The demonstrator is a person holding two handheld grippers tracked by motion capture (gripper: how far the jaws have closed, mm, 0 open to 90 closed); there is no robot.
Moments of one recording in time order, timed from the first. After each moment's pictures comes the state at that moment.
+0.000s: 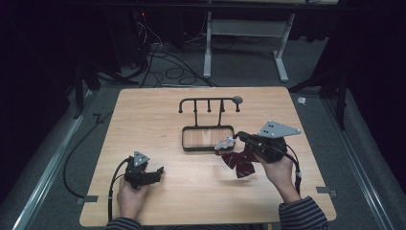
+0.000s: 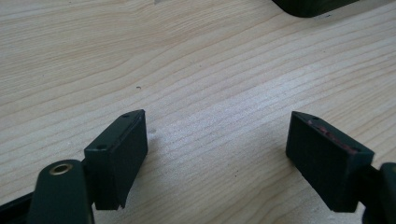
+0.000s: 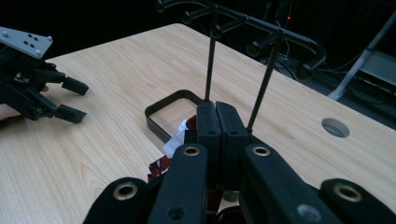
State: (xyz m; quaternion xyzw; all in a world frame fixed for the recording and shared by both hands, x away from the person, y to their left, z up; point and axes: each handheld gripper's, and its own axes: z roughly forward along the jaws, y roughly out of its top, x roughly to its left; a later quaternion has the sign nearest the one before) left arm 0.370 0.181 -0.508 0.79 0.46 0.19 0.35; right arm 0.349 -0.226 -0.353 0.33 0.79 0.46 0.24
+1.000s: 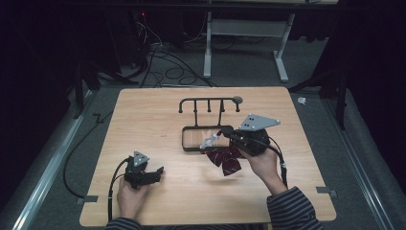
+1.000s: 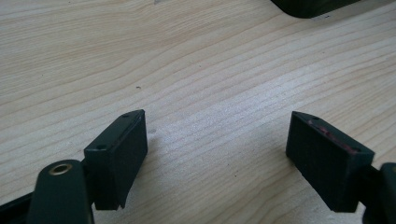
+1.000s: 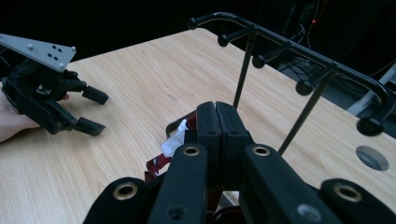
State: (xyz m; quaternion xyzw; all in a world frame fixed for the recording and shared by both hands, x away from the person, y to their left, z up) left arm 0.370 0.182 -0.508 0.79 0.46 0.19 0.35; right arm 0.368 -0.186 -0.344 0.29 0.81 0.46 0.22
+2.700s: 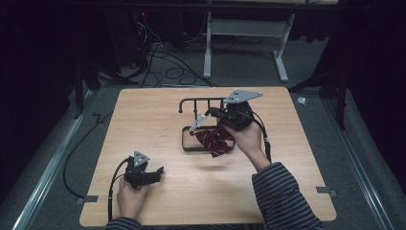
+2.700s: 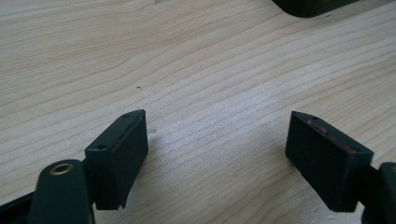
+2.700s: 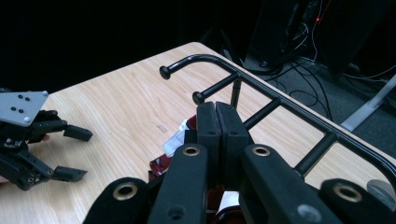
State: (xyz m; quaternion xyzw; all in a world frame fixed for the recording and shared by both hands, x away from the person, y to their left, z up) left arm 0.370 0.182 -0.508 0.79 0.46 0.19 0.35; right arm 0.431 -0.157 -0.324 0.31 0.80 0.47 0.20
